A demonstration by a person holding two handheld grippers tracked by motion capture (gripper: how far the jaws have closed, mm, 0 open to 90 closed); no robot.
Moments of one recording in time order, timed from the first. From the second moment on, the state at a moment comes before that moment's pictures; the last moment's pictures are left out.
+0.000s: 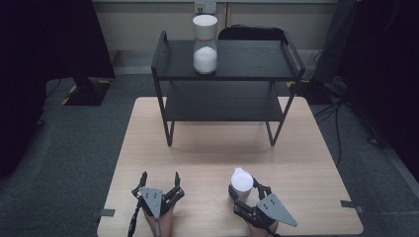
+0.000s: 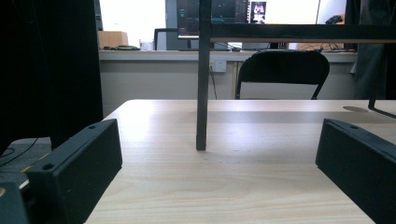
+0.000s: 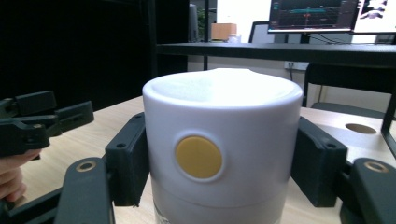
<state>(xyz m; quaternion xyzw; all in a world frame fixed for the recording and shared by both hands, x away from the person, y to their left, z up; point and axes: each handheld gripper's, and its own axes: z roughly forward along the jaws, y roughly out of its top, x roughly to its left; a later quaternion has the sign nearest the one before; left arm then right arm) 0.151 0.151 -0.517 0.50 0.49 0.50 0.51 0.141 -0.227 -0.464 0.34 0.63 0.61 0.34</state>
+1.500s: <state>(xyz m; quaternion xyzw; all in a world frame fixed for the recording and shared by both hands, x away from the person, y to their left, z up) 0.151 0.151 -0.517 0.49 0.50 0.50 0.51 0.285 -0.283 -0.274 0.24 0.66 0.66 0.27</state>
